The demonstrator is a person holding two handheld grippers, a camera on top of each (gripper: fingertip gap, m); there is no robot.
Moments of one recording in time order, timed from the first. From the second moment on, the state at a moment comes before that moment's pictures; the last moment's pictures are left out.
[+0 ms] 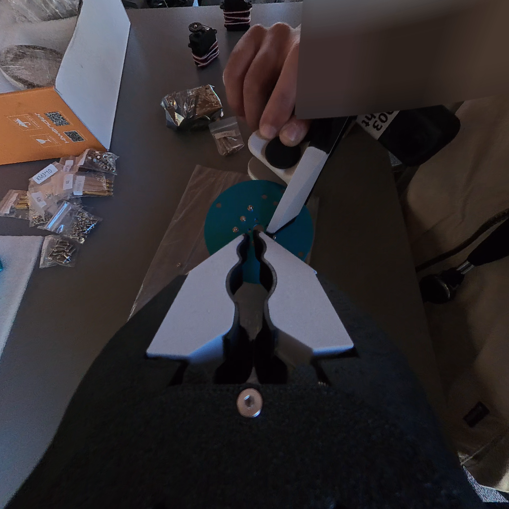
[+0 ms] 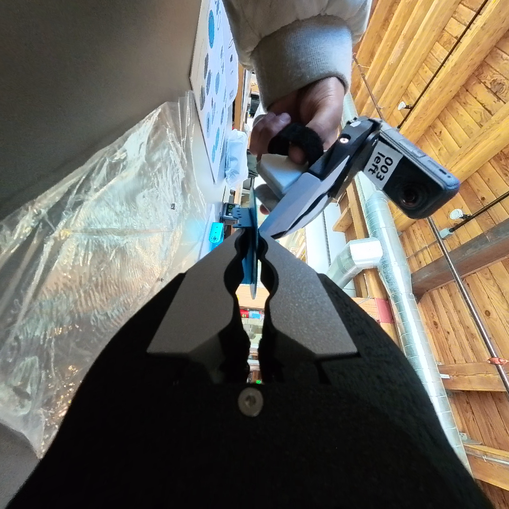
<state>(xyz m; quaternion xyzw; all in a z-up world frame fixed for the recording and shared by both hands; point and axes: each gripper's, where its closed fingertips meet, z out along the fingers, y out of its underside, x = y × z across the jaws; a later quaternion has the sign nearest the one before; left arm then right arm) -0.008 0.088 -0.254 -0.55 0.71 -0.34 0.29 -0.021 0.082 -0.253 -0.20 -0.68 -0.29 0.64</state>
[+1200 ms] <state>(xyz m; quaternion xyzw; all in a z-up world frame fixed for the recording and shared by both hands) -0.012 0.093 -0.252 -0.56 0.71 -0.34 0.28 -0.019 0.085 -0.249 -0.22 -0.68 -0.28 0.64</state>
